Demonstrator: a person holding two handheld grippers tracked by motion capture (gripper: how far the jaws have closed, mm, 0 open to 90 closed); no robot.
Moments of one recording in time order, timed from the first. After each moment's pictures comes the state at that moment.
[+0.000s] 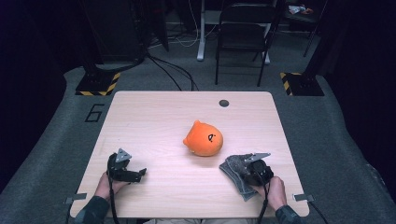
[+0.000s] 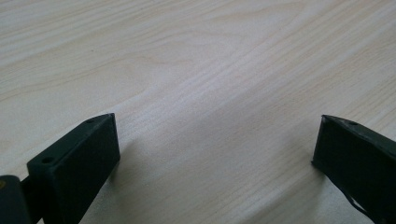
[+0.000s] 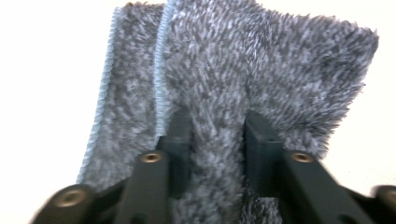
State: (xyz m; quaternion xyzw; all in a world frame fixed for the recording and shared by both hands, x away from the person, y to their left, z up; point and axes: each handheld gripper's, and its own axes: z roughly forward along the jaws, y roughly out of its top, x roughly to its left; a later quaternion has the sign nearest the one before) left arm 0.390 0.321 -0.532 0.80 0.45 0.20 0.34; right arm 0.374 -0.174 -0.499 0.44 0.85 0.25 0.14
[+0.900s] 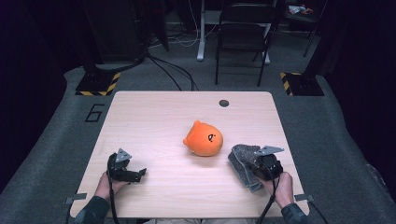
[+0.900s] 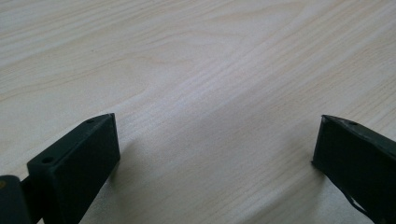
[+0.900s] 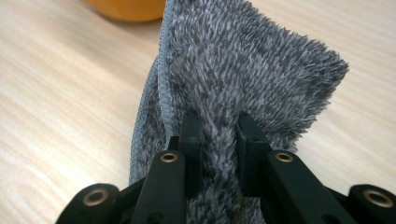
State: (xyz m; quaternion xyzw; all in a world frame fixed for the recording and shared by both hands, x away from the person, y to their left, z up) left arm 0.390 0.322 -0.532 0.80 0.45 0.20 0.34; right arm 0.372 -0.192 -0.459 0.45 0.82 0.30 0.18
